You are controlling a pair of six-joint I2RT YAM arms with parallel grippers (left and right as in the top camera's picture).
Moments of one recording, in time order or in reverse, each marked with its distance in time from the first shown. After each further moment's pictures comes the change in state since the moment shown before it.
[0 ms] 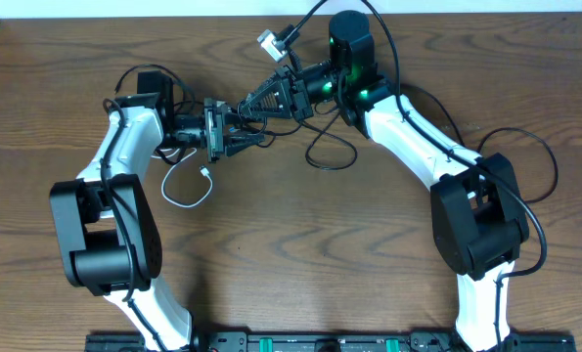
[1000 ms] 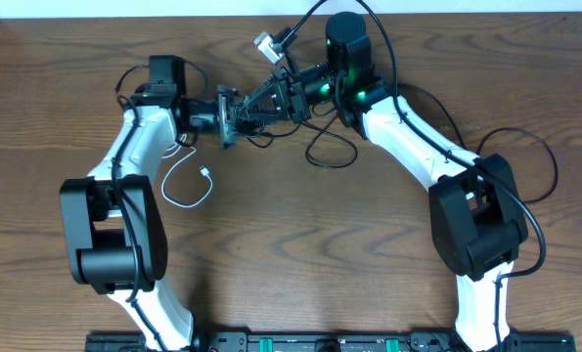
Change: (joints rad) left arm -0.049 0.000 0.000 0.381 -0.034 -0.344; right arm 0.010 0.000 0.000 0.000 -0.002 -0.015
